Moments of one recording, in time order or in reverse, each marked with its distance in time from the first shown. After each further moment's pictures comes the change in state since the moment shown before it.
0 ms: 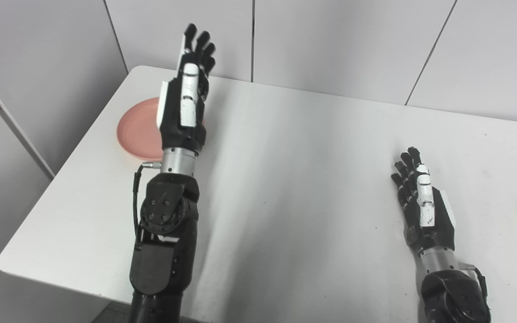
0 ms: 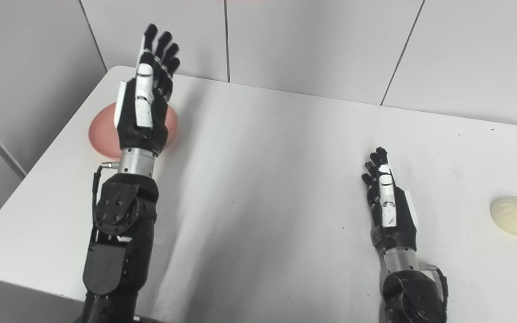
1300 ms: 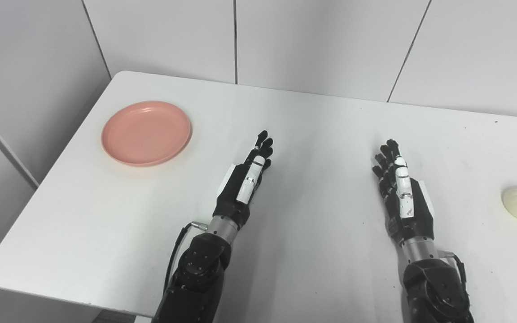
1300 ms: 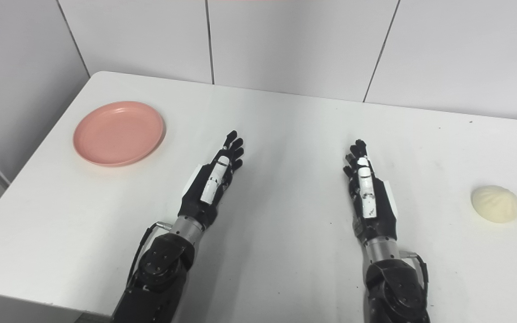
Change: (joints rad) left arm 0.193 -0.076 -0.269 0.339 0.074 -0.063 -0.149; right arm -0.010 0.019 0.008 0.019 -0.015 -0.033 -0.002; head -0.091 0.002
